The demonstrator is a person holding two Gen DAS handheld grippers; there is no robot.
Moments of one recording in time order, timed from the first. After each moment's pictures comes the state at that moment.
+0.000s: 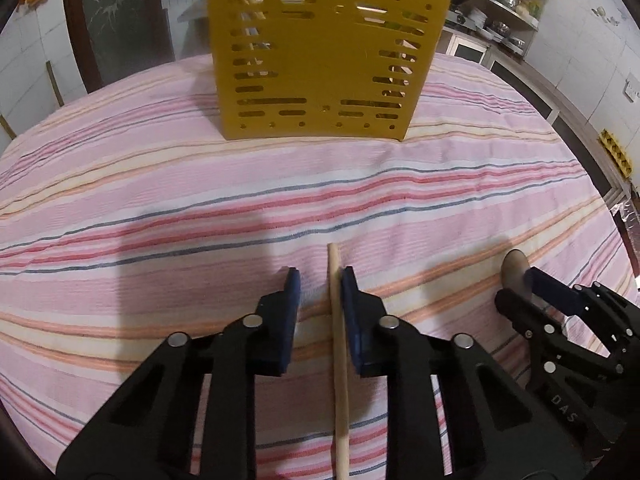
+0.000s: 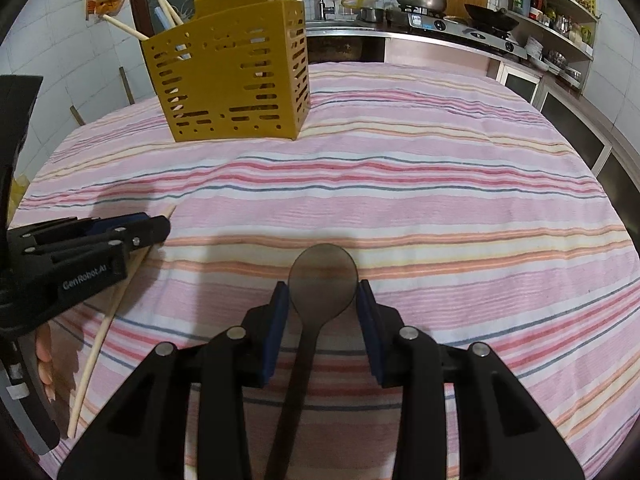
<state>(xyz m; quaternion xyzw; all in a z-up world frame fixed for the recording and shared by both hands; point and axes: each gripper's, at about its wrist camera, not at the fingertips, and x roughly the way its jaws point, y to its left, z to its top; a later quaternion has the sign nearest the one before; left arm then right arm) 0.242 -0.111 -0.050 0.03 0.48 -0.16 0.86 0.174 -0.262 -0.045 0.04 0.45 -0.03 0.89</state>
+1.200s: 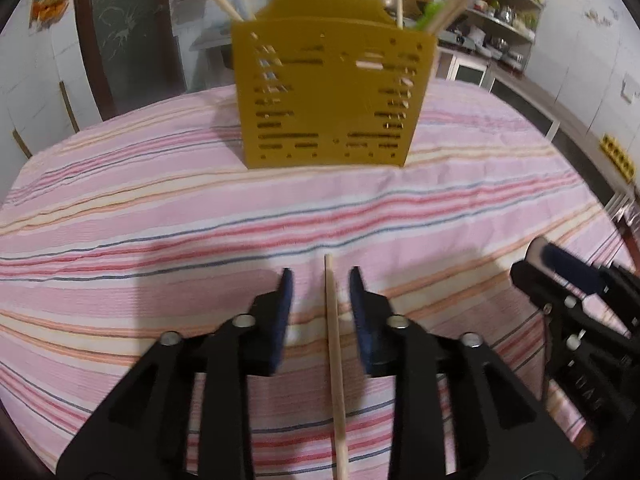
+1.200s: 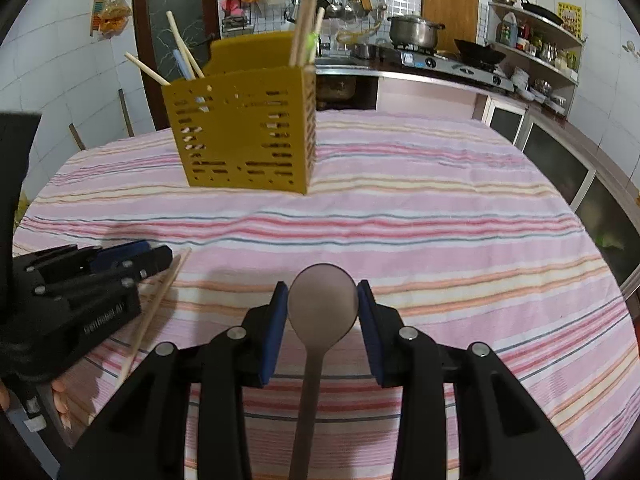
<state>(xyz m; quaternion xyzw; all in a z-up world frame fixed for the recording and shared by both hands) 0.223 -0.104 -0.034 0.05 0.43 -0.15 0.89 0.162 -0.249 -0.012 0.03 0.39 -0.05 0.92</state>
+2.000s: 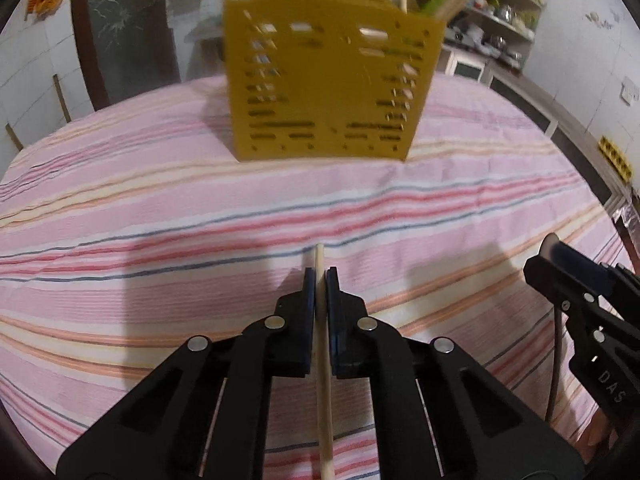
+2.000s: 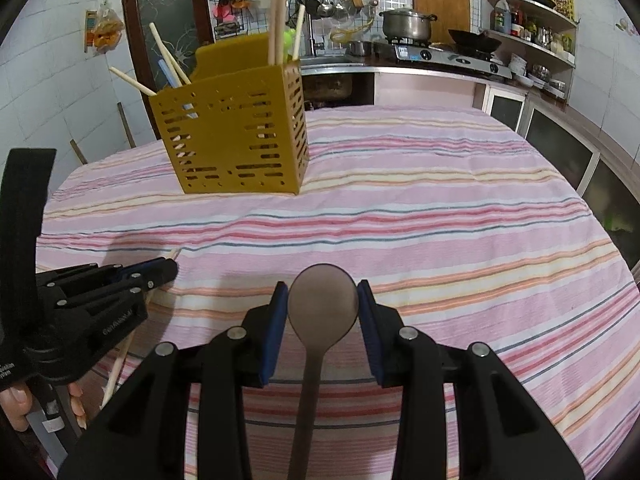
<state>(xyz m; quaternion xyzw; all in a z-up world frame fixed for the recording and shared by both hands) 0.235 -0.099 -0.040 0.03 0.43 -0.16 0.89 0.164 -0.255 -0.011 0.06 0.38 -0.04 0.92</state>
